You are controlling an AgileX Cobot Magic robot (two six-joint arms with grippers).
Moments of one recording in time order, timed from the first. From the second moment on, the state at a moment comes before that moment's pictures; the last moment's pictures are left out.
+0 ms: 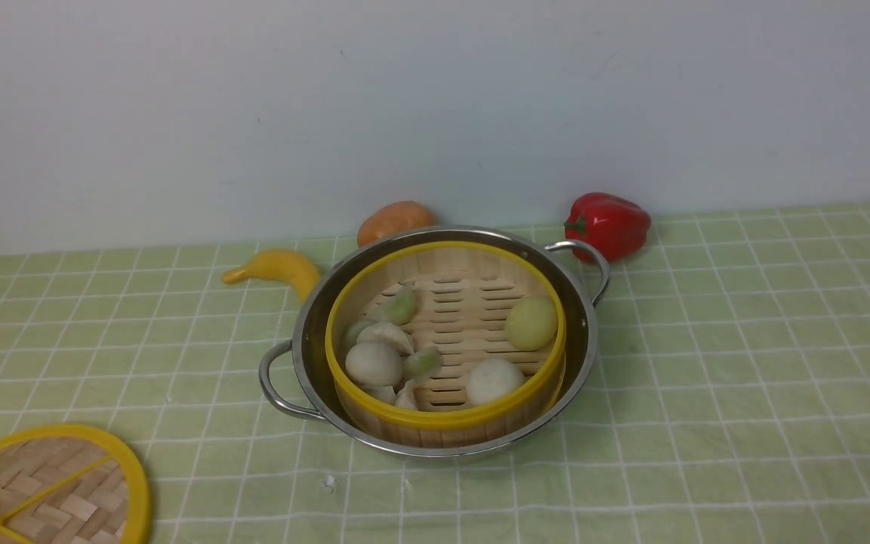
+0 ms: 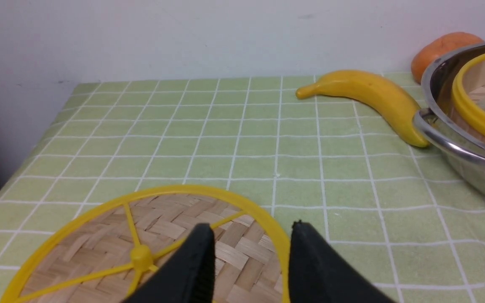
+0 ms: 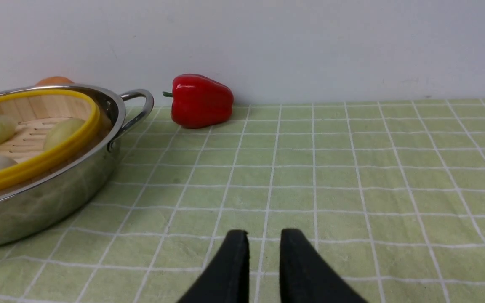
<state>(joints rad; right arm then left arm) 0.10 0.00 0.01 0.01 0.35 0.17 0.12 0.00 0.01 0.01 0.34 0.04</state>
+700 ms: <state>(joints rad) 0.10 0.00 0.01 0.01 0.35 0.18 0.12 0.00 0.01 0.06 0.34 0.08</state>
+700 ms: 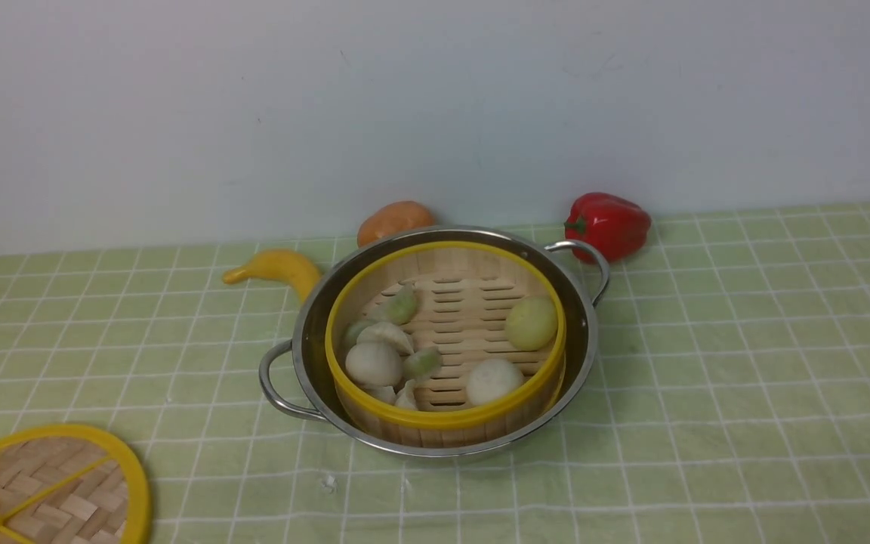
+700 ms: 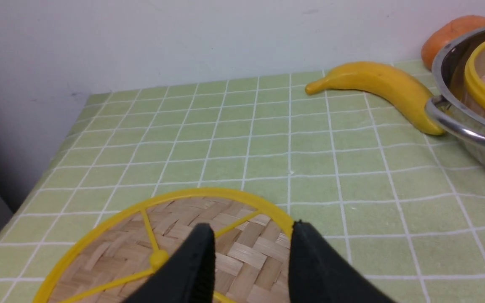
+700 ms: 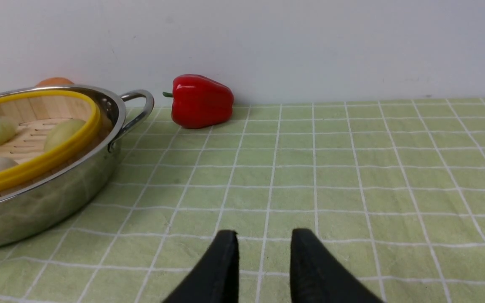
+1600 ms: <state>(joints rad) 0.10 0.00 0.01 0.02 0.35 0.18 0.12 0.08 -0.21 -0.48 0.18 -0.05</state>
